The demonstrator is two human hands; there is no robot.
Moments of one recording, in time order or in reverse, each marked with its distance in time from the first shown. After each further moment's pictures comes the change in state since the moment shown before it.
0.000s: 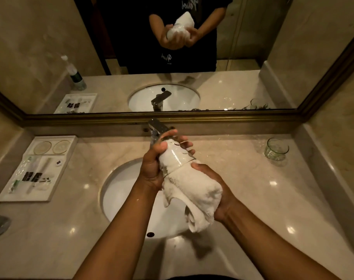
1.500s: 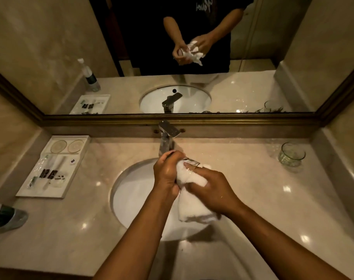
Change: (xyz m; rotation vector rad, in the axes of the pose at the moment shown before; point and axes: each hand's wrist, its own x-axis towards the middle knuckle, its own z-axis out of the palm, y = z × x) left_hand 0.006 -0.020 0.002 0.304 0.833 0.008; right_hand 0.037 0.010 -0.014 -1.108 0.025 -0.474
